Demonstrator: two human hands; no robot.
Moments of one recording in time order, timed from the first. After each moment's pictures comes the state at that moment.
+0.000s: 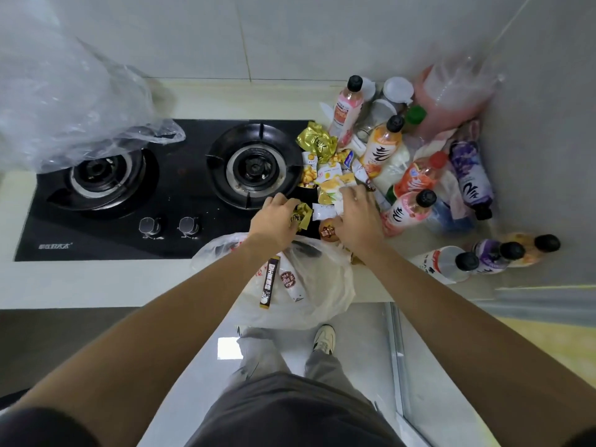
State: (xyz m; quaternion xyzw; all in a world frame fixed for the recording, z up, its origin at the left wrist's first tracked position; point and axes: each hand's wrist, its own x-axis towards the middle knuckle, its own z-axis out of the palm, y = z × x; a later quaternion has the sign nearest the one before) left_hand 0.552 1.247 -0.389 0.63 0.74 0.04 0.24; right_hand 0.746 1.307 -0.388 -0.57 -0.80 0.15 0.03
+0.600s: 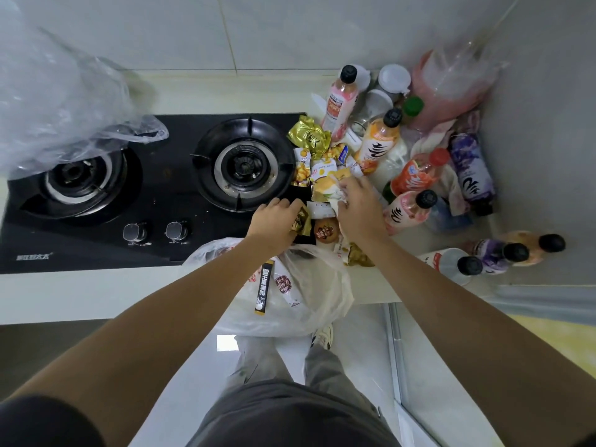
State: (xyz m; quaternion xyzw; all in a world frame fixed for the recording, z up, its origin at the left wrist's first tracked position) left_hand 0.556 1.267 -0.410 0.72 0.67 -0.04 0.17; right_hand 0.748 1.331 -0.388 -0.59 -0.77 0.21 0.13
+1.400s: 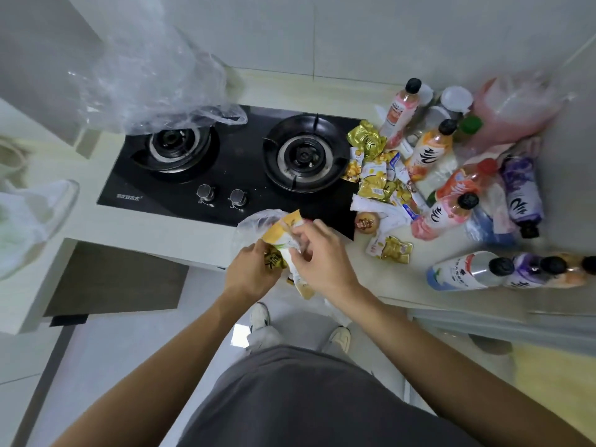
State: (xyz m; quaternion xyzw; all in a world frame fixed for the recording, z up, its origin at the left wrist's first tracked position) left_hand 0.530 1.063 -0.378 0.45 0.85 0.10 0.24; right_hand 0.684 1.160 -0.337 -0.36 -0.83 0.38 0.20
